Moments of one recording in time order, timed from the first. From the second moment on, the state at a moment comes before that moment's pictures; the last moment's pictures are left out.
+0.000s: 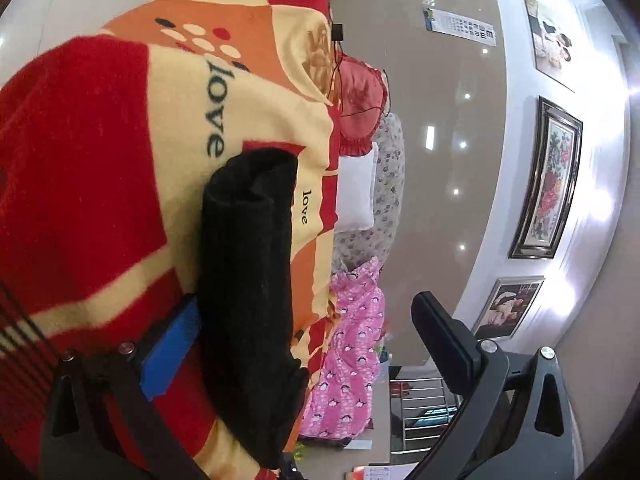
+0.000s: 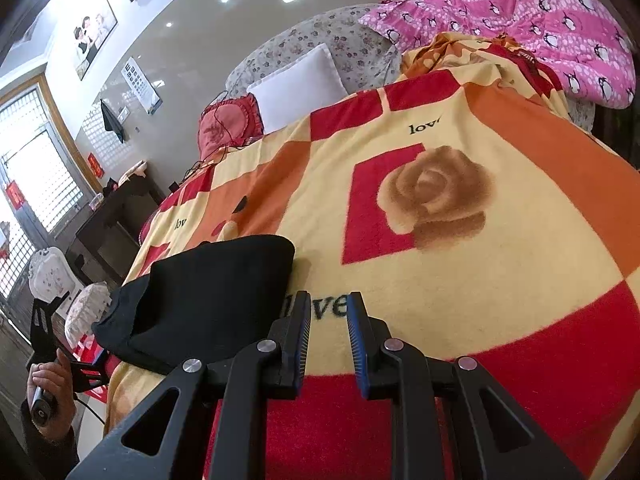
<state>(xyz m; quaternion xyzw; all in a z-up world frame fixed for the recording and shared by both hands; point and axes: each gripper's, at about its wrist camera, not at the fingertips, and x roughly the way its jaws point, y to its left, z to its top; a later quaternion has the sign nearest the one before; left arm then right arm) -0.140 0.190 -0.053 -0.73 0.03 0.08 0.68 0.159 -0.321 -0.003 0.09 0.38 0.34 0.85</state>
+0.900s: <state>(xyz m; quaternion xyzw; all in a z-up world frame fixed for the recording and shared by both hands) -0.128 0.174 -0.034 -0.63 0.11 0.16 0.75 0.158 -0.317 -0.004 0.09 0.39 0.34 0.85</state>
